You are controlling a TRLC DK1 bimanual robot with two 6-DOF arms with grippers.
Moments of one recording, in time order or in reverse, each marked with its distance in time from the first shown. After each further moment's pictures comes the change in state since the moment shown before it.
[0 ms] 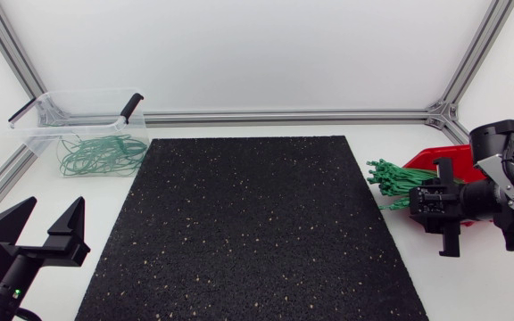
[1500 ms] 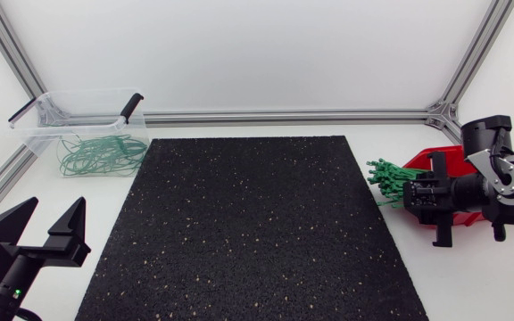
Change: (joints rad) left arm 0.000 0.001 0.000 -0.003 0.008 -0.011; right arm 0.019 0.073 0.029 0.078 0.026 -0.002
